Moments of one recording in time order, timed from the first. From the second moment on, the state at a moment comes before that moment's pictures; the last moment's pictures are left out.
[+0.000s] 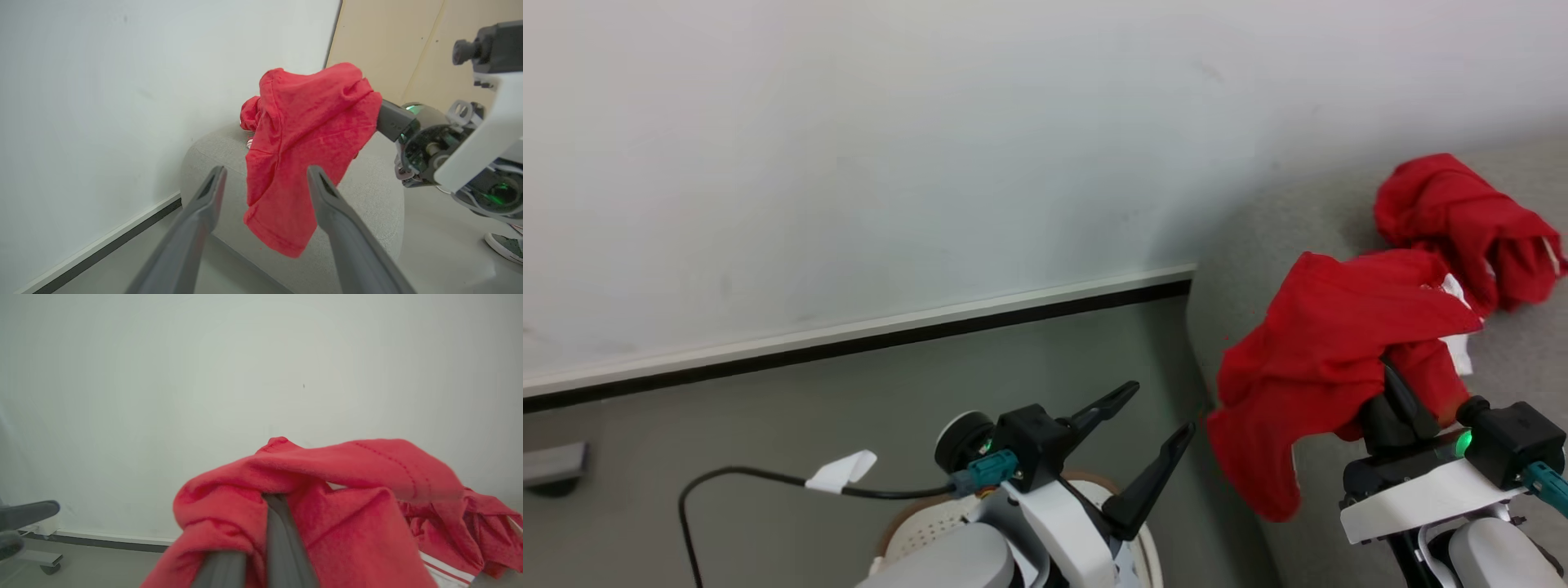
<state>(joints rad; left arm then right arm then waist) -0.63 0.24 -1.07 0.26 -0.70 0.07 -0.25 -0.31 -0.22 0.29 0.25 0.44 0.13 -0.26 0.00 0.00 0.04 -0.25</state>
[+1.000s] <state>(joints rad) -0.71 0.27 -1.08 0.30 -0.62 0.07 -0.24 -0.37 -0.24 0.11 0.11 0.43 0.13 -0.26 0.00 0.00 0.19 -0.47</state>
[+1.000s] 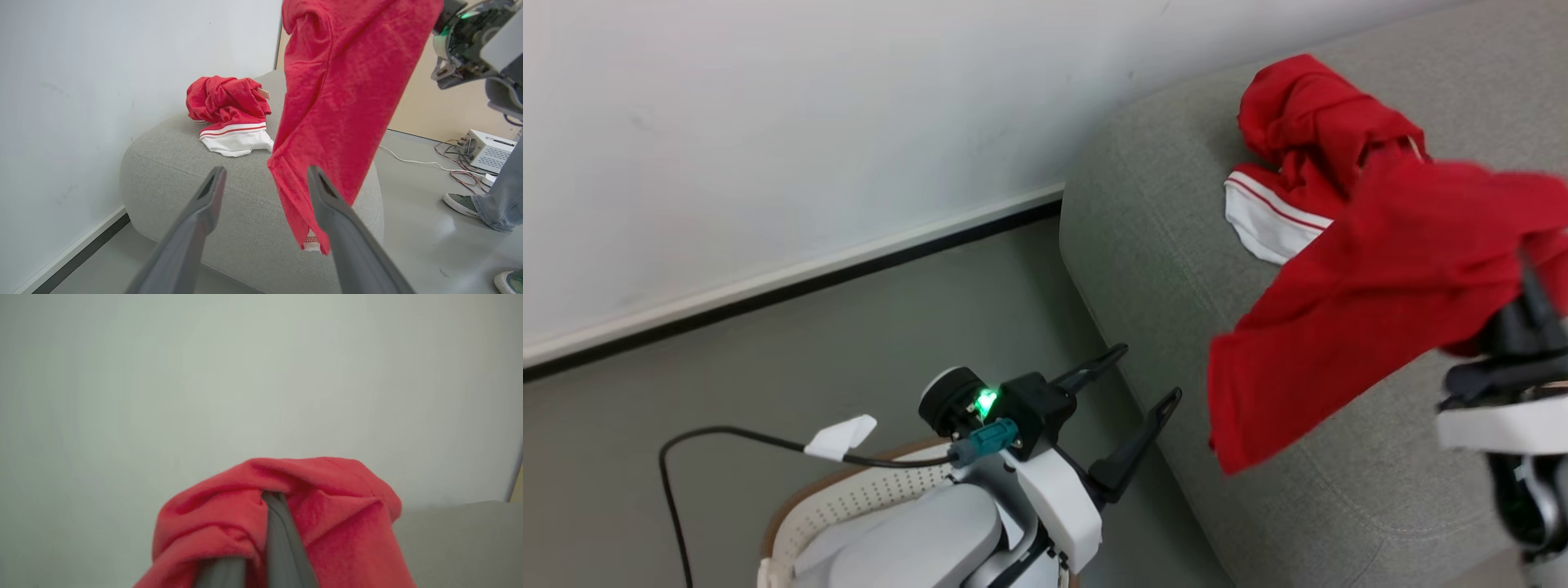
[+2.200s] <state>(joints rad) -0.89 0.43 -1.04 0.11 -0.55 0.14 -0.09 -0.83 -0.57 -0.06 0.83 0.52 0.13 -0.16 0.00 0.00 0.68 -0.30</state>
